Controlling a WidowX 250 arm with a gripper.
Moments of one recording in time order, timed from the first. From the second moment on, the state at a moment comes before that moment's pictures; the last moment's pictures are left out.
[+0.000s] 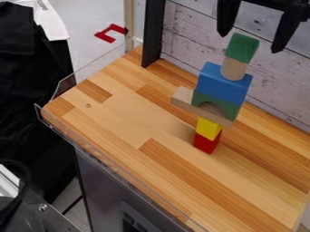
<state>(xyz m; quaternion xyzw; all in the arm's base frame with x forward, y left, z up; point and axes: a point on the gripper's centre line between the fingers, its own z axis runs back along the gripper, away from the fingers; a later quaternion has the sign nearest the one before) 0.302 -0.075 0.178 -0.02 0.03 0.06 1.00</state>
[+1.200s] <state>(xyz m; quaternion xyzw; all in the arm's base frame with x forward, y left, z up) 0.314 -0.064 0.159 -0.05 0.05 0.08 0.99</state>
